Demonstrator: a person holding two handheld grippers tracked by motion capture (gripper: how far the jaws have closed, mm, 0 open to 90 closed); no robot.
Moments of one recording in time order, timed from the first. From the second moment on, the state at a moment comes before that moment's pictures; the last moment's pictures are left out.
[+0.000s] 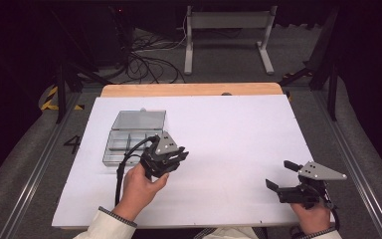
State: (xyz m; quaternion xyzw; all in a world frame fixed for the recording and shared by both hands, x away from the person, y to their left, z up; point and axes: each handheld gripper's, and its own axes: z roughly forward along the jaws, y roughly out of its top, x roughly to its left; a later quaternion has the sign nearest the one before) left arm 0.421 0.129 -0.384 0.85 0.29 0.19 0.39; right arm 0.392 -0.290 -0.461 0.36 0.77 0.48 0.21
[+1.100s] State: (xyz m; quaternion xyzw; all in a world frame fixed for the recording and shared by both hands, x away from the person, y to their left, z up) left arm 0.452 0.221 -0.382 0.81 0.40 0.24 0.37; right arm 0.392 -0.289 -0.462 0.36 0.77 0.48 0.21
